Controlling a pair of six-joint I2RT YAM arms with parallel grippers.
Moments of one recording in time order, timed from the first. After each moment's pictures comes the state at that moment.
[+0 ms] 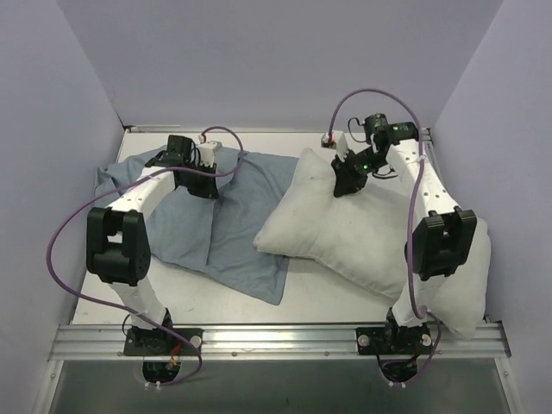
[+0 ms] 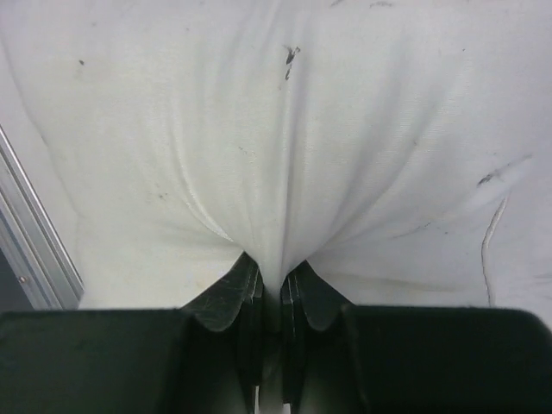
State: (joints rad) left arm -0.15 1.80 1.36 -0.57 0.39 0.10; right arm 0.18 1.85 1.72 -1.22 -0.62 -0.85
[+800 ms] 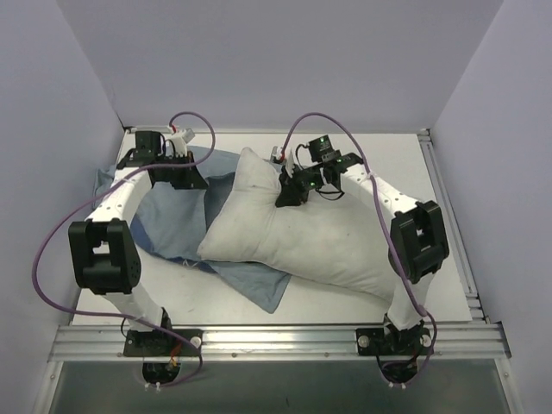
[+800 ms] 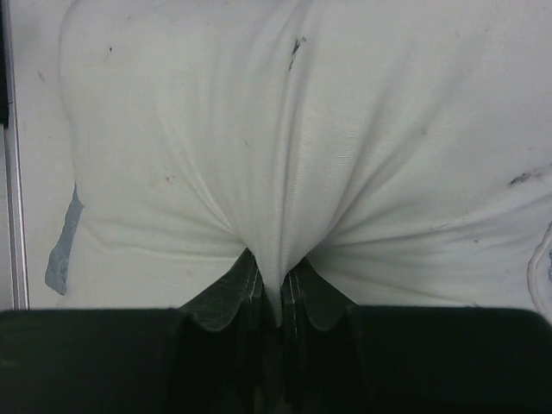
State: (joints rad) left arm 0.00 1.70 1.36 -0.57 0.66 -0.03; right arm 0.47 1.87 1.51 -0.54 -0.78 -0.49
